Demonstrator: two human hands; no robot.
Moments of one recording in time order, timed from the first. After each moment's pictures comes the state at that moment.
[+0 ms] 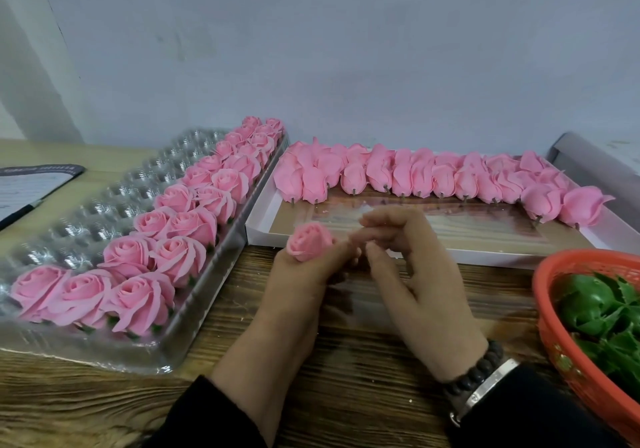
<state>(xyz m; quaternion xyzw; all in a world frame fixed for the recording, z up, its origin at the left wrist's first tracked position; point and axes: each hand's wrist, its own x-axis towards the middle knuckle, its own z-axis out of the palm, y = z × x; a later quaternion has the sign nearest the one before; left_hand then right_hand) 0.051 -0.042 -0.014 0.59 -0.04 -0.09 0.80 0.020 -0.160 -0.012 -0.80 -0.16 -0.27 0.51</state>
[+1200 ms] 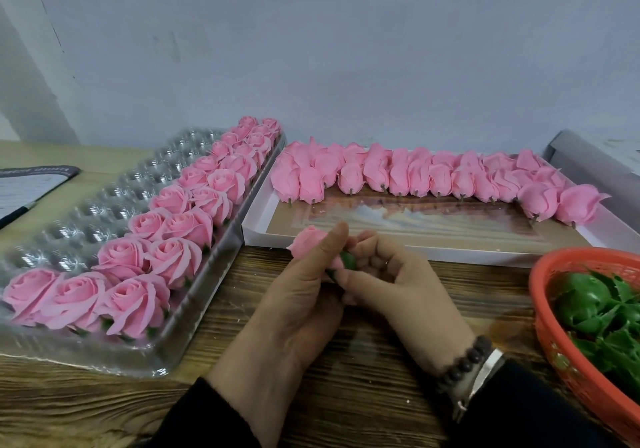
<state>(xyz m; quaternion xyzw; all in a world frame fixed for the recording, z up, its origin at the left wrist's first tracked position) 0.053 -0.047 -0.013 0.37 -0.01 -0.22 0.90 0.023 -0.154 -0.014 -0.68 -0.06 -0.05 0.73</state>
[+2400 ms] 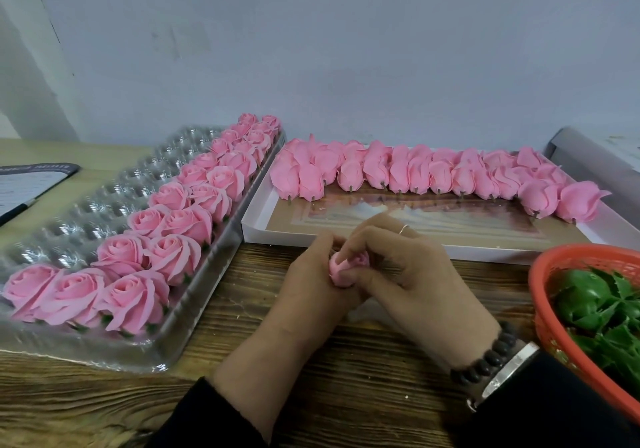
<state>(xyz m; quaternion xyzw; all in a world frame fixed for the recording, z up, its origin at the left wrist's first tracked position) 0.054 -0.042 -0.017 0.81 -0.19 -0.02 0.56 0.022 -0.169 -0.001 -0.85 -0.21 -0.18 0.45</state>
